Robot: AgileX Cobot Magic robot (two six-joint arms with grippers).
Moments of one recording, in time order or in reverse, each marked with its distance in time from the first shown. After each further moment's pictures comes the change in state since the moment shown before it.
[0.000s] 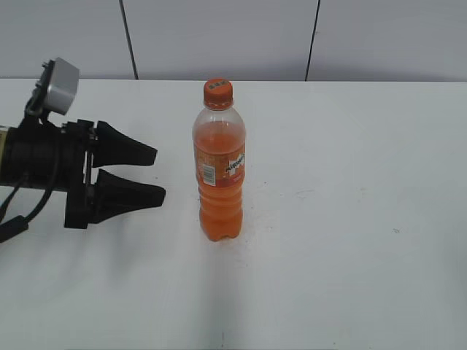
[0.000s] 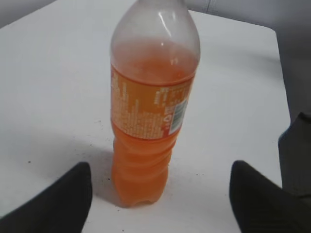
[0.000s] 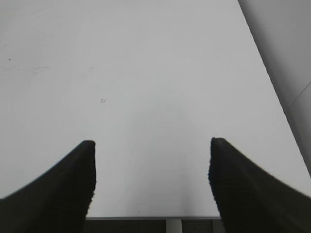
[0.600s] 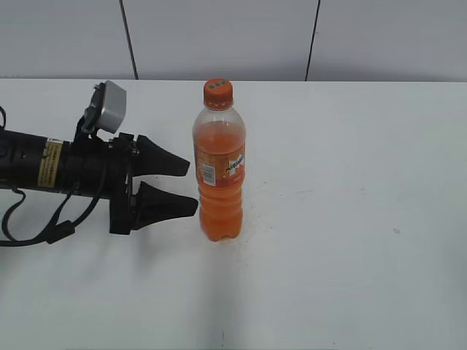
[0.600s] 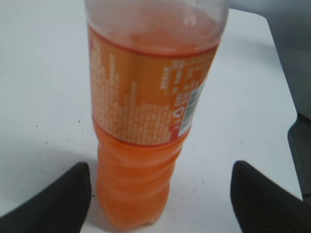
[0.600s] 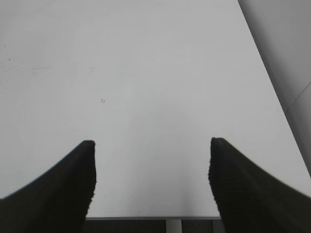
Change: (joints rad) left arm -0.099 0.194 -0.092 -0.085 0.008 0.108; right arm 0.000 0.000 0.000 0.000 0.000 -0.001
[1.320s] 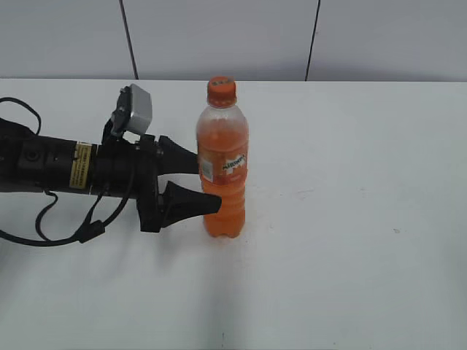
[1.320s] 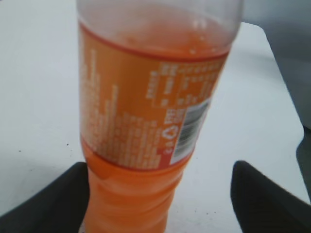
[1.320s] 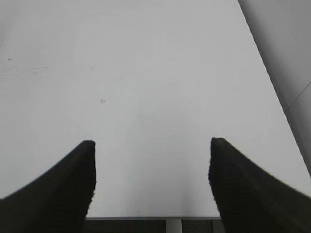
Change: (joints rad) left arm -0.082 0.070 -0.047 -0.106 0.012 0.048; right arm 0.000 0.000 0.000 0.000 0.000 0.000
